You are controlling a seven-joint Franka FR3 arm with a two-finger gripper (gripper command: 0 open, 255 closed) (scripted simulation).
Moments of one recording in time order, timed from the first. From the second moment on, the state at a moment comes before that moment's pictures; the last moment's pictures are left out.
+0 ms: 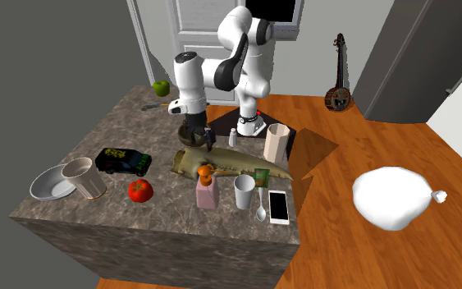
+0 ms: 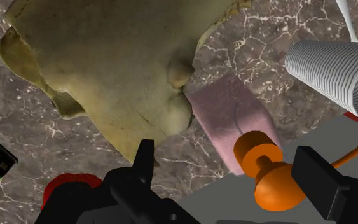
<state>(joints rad) 0.20 0.02 0.18 -1.89 0.10 1.99 0.19</state>
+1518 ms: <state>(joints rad) 0.27 0.31 0.22 -1.67 0.08 2.07 0.25</state>
